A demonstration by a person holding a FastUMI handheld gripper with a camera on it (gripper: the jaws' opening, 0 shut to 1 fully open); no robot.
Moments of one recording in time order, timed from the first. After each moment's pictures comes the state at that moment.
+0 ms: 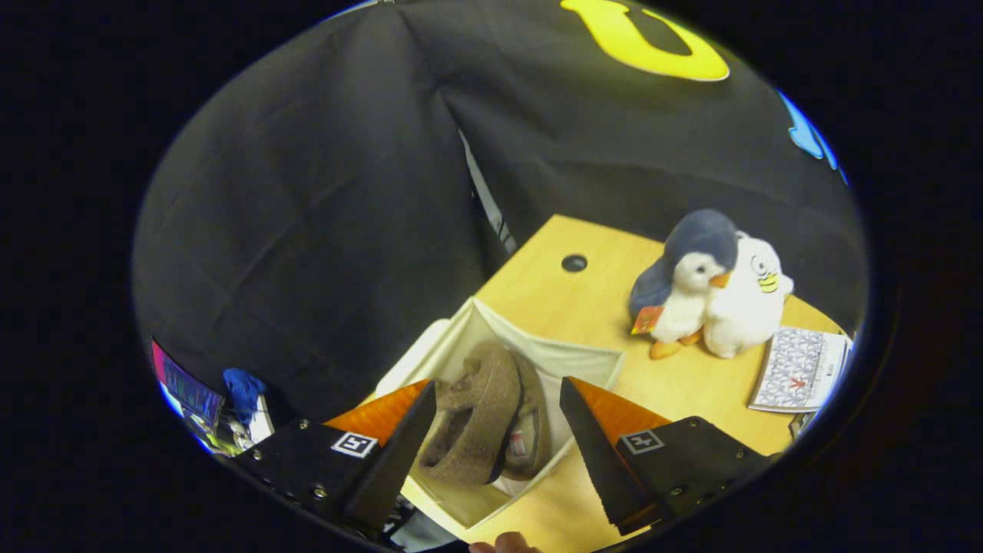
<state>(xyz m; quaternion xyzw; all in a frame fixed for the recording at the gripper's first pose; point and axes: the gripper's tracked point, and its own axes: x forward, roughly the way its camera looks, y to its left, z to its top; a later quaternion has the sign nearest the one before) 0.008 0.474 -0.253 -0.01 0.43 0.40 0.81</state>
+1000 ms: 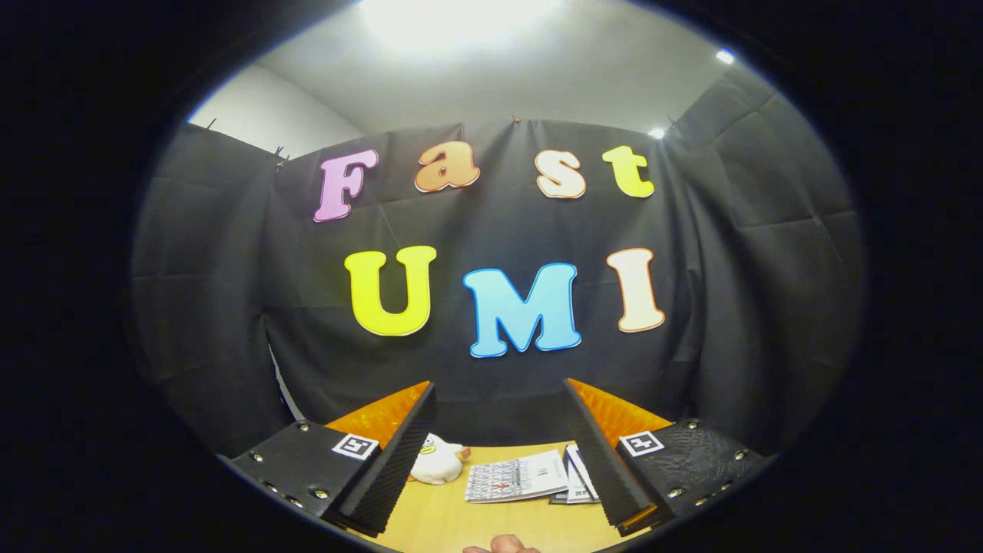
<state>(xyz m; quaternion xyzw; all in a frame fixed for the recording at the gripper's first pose) 0.037 0.080 0.014 0.01 0.06 0.04 1.00</state>
